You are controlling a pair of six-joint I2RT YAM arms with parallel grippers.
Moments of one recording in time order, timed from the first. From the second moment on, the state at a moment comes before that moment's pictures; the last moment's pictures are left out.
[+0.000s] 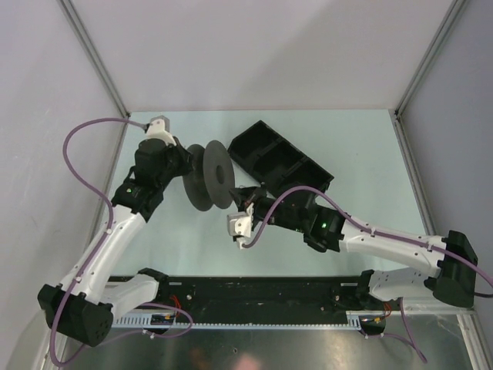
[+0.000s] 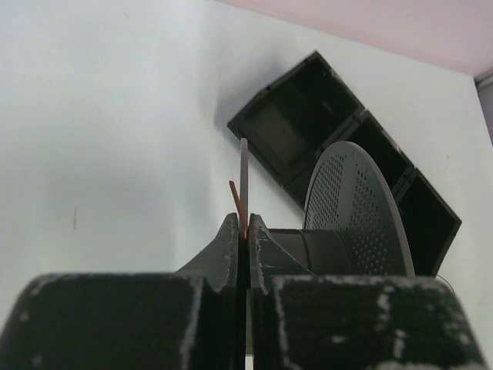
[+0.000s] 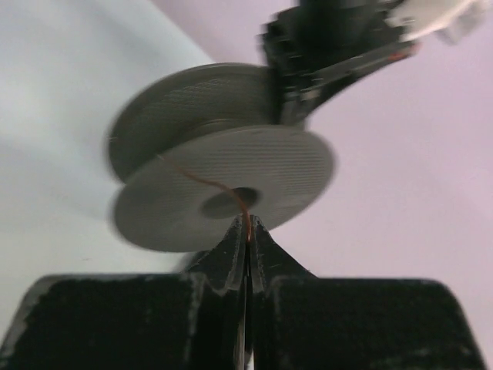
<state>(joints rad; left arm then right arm) -0.31 1.03 1.02 -0.33 -0.12 -0.45 1.14 1.23 0.97 0.10 -0.10 -1.06</state>
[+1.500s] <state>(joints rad) -0.08 0.94 1.30 -0.27 0.83 -0.42 0.57 1.25 1.10 -0.26 -0.54 -0.50</state>
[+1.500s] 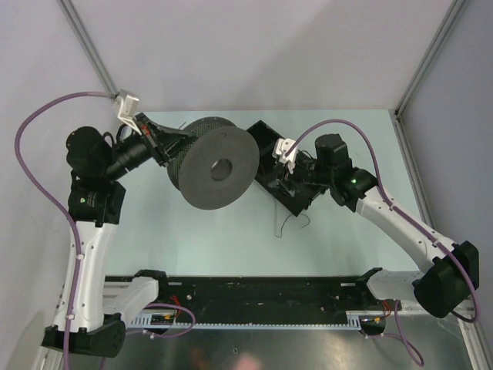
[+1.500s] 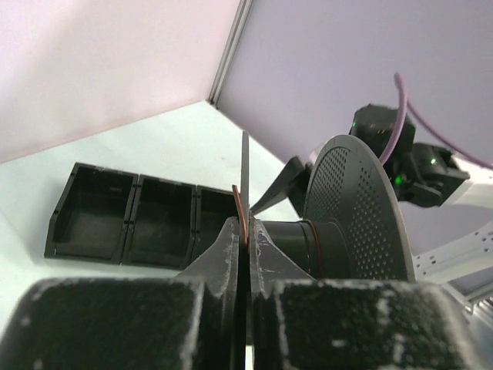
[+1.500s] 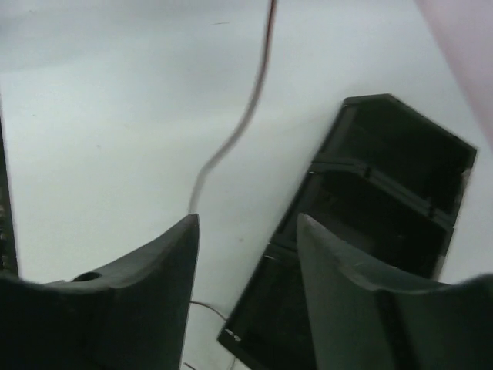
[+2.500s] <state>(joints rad) -0.05 0.97 1.51 -0.20 0.61 -0.75 0.63 1.19 0.86 0.13 -0.59 -0.11</state>
